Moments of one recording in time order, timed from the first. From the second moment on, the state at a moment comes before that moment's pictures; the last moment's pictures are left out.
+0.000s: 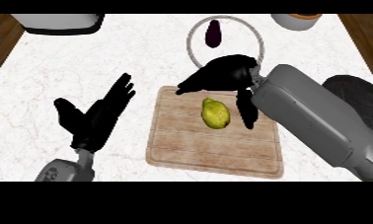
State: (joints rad) left arm -0.11 0.26 -0.27 -1.51 0.40 0.09 0.16; right arm -0.96 -0.42 0.76 -1.19 0.38 0.72 -0.23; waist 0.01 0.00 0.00
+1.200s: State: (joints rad) left arm -0.08 0.19 -0.21 -1.53 0.31 0.04 0.18; right arm -0.73 -0.31 0.68 -1.22 0.82 0.66 -0.20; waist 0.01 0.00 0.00
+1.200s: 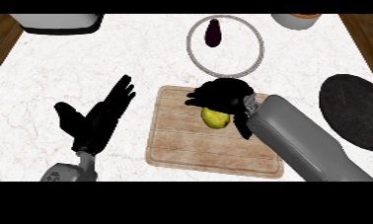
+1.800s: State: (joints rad) left arm -0.05 0.16 -0.19 -1.56 0.28 0.01 0.21; right arm -0.72 -0.21 0.62 -1.05 1.00 0.48 -0.36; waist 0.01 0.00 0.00
